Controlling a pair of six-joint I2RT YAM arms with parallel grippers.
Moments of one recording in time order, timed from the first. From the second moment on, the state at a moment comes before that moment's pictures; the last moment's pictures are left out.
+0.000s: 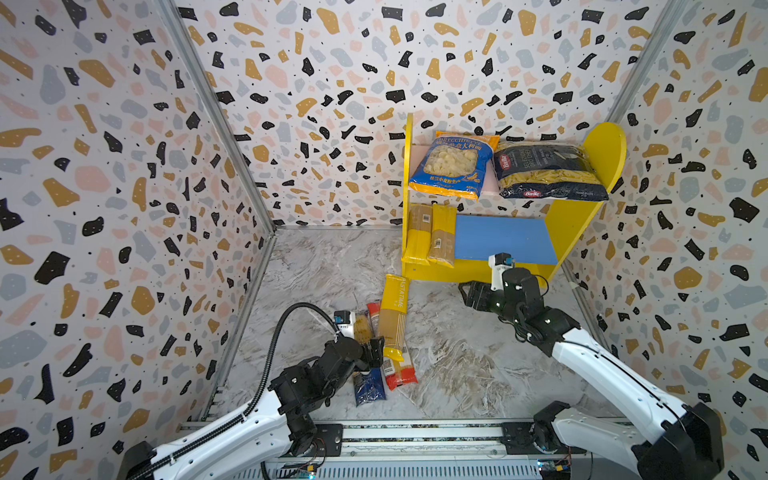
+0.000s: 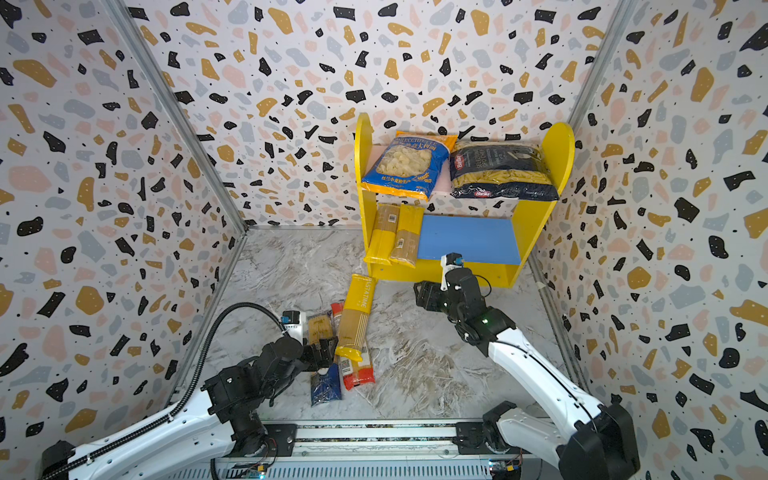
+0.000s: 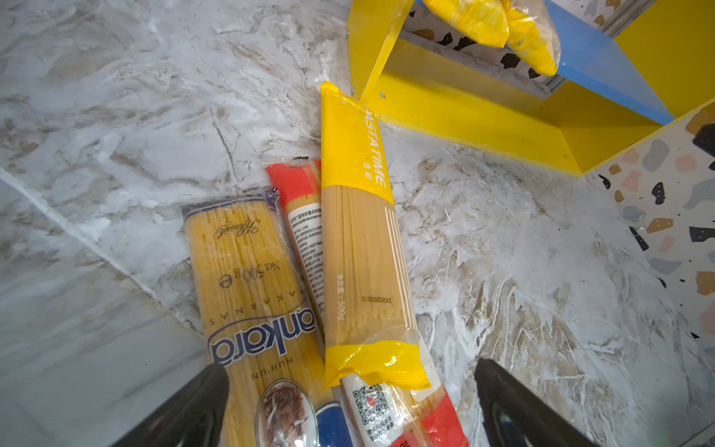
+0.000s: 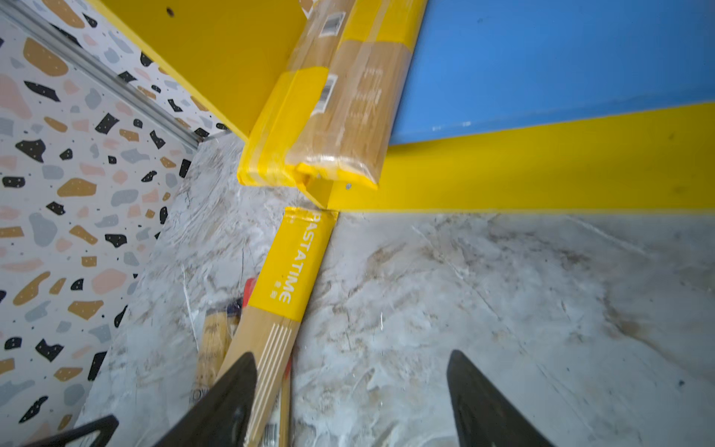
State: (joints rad) left arm -0.91 0.67 0.44 -0.43 -0.37 -0.76; right arm 0.53 1.03 0.78 -0.29 -0.02 0.55
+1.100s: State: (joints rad) left arm -0.93 0.97 0.36 -0.17 -0.23 -0.92; right arm 0.59 0.67 0.46 -0.44 -0.14 0.60
